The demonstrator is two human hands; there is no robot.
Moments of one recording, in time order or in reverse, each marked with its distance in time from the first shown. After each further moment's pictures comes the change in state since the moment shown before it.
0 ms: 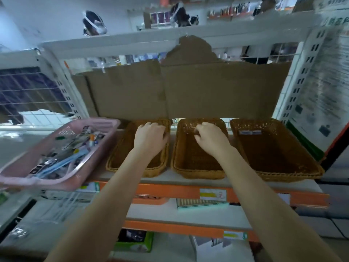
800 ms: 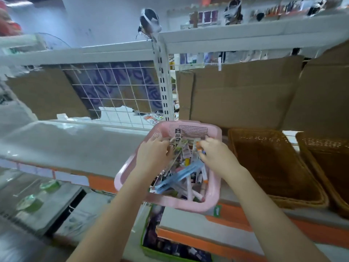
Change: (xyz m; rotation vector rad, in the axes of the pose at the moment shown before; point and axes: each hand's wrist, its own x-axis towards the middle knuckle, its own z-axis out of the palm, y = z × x) left_hand -0.055 -0.367 0.036 -0.007 -0.030 -0.124; right_hand 0.105 -0.327 0.147 0.025 -0.171 -0.156
